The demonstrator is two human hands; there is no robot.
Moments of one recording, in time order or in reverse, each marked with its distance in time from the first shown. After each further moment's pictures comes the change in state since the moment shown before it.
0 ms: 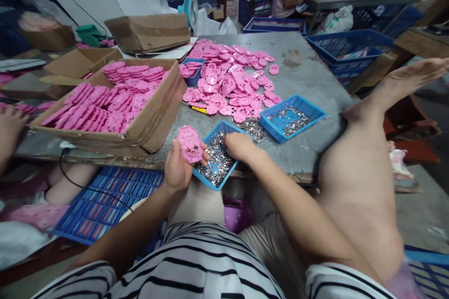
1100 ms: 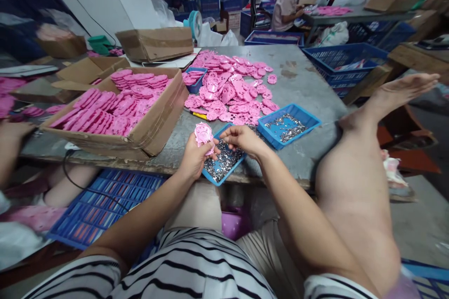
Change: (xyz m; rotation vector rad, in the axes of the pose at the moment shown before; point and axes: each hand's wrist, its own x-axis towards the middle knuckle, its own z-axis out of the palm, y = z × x) left_hand 0.025 -0.010 0.032 0.110 0.022 -0.144; right_hand -0.005 0.030 -0.002 1.462 0.177 -0.079
